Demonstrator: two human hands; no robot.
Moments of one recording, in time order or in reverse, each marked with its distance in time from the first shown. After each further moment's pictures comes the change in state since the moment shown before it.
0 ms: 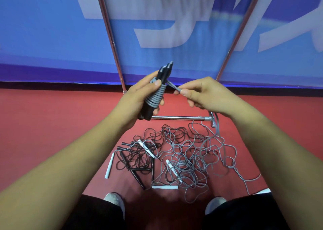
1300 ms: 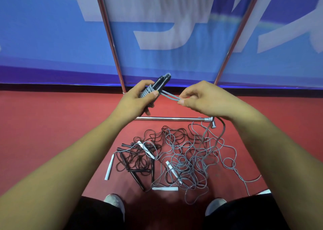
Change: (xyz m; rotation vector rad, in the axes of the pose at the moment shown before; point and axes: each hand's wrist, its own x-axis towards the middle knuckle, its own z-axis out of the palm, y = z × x) left_hand 0.008 -0.013 -0.013 0.446 0.170 0.020; right_hand -0.011 -0.017 -0.001 -0.159 -0.067 0.091
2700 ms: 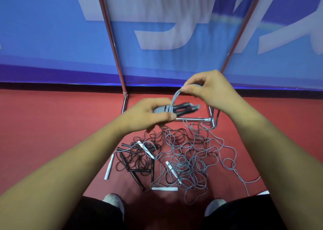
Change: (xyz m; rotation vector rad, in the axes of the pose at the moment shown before) left_hand -0.017 0.014 0.008 0.104 -0.447 0.136; right_hand 0.016 0.008 -0.003 0.150 0.289 -0.128
